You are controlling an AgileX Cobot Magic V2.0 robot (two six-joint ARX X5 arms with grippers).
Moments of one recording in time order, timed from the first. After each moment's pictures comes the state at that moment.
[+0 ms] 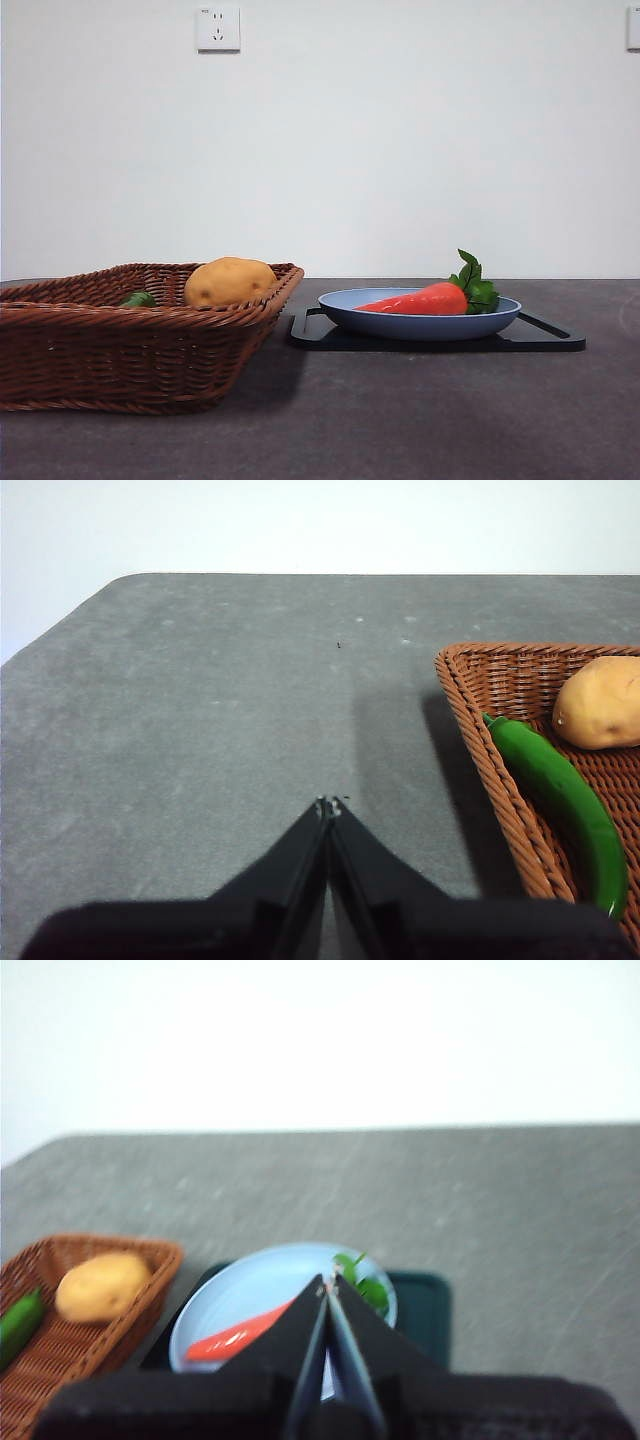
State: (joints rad) left arm -0.04 0.01 0.02 -0.20 -0.07 -0.04; right arm 0.42 0.35 0.41 -0.17 0.16 0.10
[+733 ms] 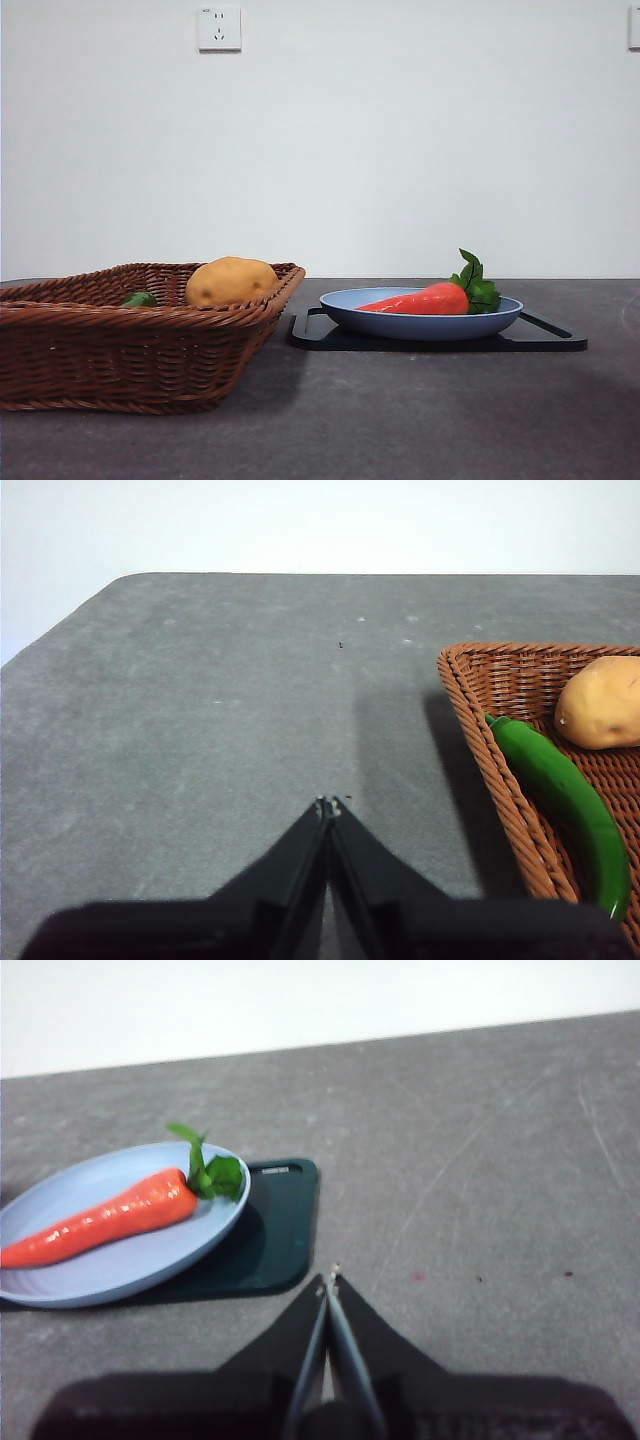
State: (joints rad) left arm -0.04 0.01 0.02 -0.20 -0.07 -0.04; right arm 0.11 0.01 0.02 -0.18 0.03 0.08
